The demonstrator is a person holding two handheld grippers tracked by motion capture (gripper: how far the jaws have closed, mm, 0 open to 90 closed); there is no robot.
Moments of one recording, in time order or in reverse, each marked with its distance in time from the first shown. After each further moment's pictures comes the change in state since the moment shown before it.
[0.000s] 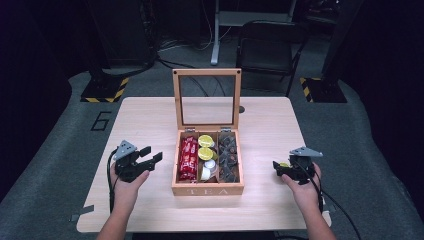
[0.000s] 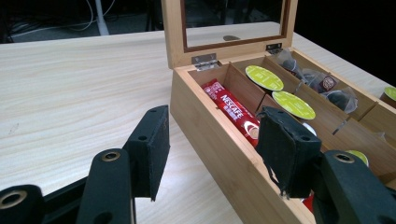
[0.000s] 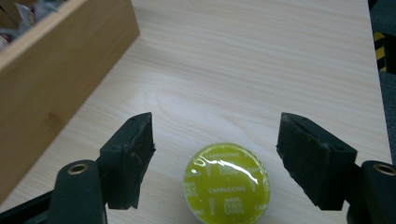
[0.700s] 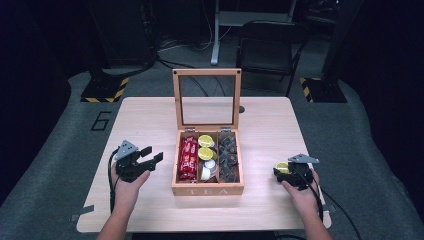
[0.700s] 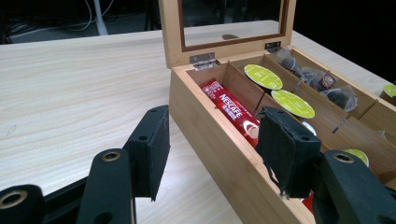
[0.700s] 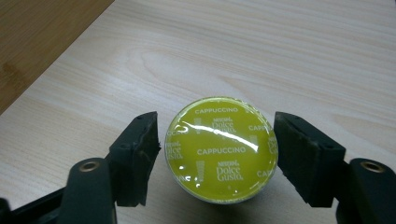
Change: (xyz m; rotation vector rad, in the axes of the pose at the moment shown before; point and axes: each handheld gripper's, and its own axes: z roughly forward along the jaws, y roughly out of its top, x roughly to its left) left arm -0.001 0.000 0.002 0.003 -0.002 0.007; right arm -0.006 -0.029 0.018 0.042 -0.004 -0.026
